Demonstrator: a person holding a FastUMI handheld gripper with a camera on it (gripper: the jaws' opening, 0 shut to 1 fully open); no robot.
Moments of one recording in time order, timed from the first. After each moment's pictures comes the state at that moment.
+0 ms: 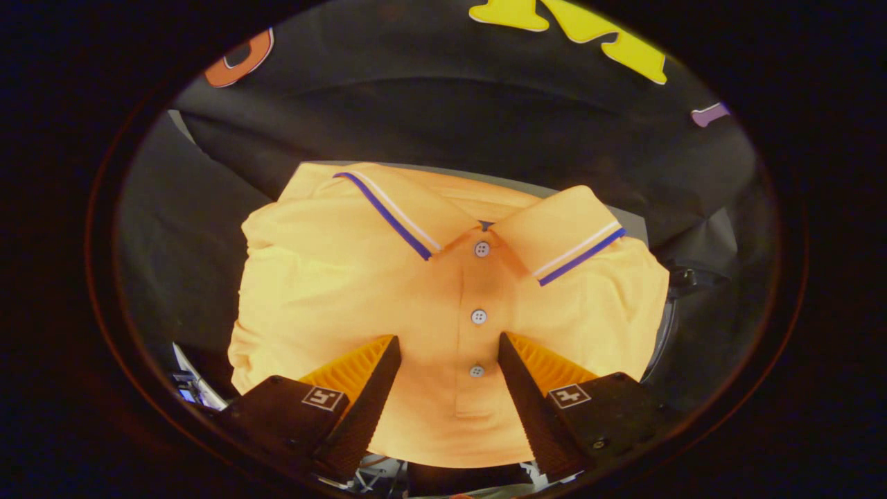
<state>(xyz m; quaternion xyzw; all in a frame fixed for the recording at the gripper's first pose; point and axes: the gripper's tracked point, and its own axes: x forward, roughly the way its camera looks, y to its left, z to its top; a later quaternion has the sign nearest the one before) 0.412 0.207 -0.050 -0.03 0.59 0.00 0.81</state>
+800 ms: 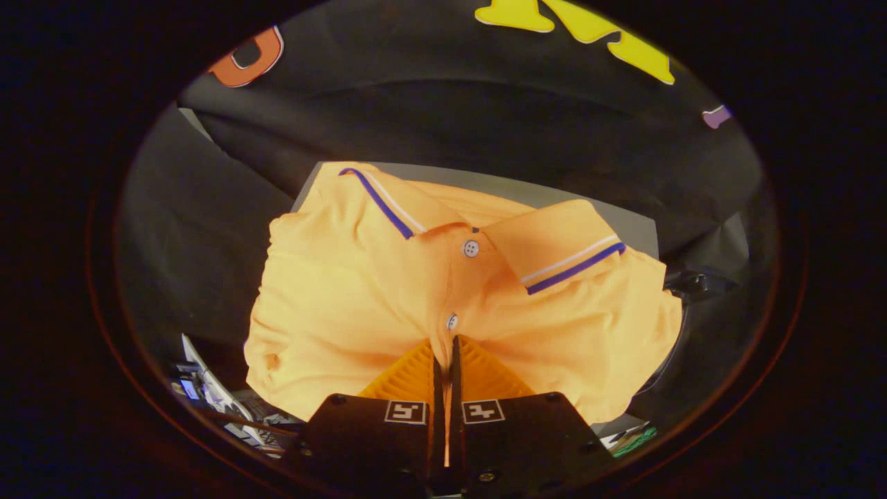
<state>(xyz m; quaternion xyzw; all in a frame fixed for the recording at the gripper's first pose) 0.404 0.206 -0.038 -0.01 0.58 0.04 0.81</state>
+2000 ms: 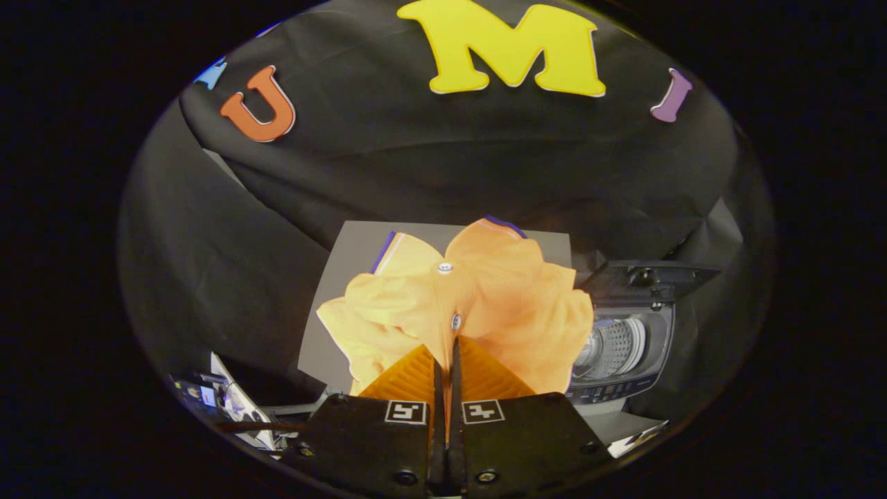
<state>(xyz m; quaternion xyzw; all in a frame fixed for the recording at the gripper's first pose) 0.349 0.134 0.070 0.06 0.49 0.05 0.87</state>
